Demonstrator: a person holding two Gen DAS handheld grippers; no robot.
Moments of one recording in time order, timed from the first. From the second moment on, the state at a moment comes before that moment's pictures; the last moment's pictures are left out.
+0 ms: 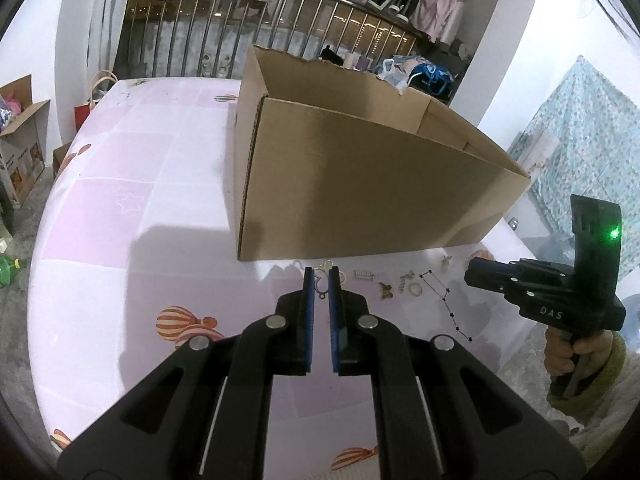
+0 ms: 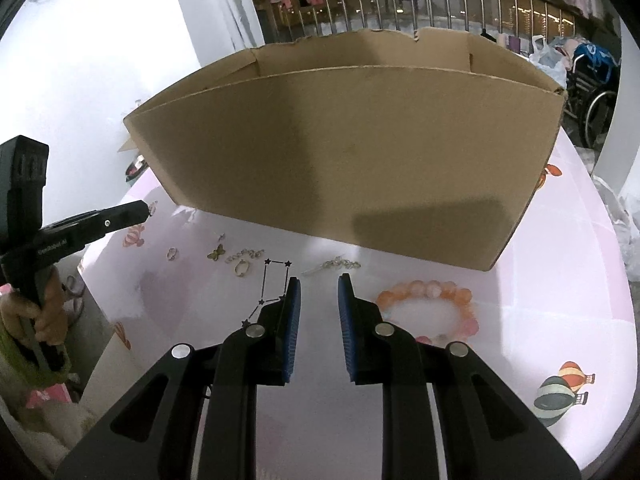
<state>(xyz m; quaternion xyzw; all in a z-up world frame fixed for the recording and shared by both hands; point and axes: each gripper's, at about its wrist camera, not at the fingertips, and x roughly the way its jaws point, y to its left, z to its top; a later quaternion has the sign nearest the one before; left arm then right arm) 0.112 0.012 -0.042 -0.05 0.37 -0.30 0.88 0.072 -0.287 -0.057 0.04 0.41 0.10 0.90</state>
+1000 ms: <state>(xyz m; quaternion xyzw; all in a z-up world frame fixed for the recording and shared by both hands) 0.108 0.006 -0.049 -0.05 0.37 -0.30 0.88 0.094 -0.260 -0.066 0.03 0.44 0.01 0.90</state>
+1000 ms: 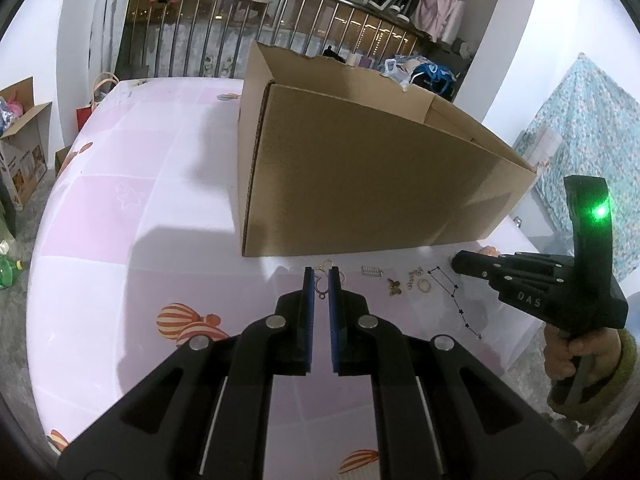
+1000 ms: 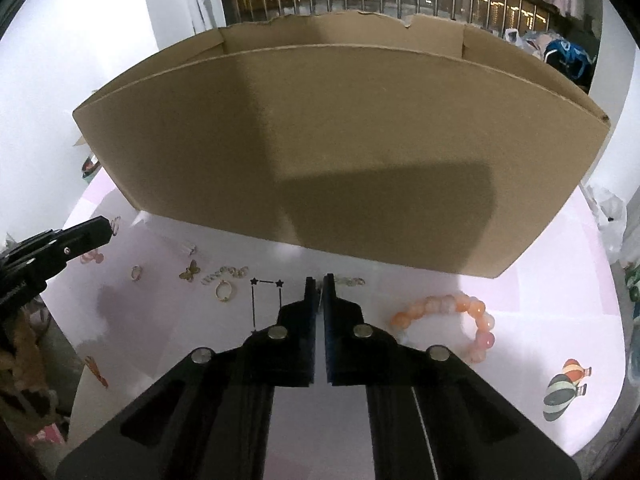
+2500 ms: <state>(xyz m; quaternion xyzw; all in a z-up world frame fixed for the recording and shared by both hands) 0.215 -0.093 0.040 -0.07 0.39 -0.31 0.86 0.193 -0.323 0.065 0.08 0.38 0.06 0.92</state>
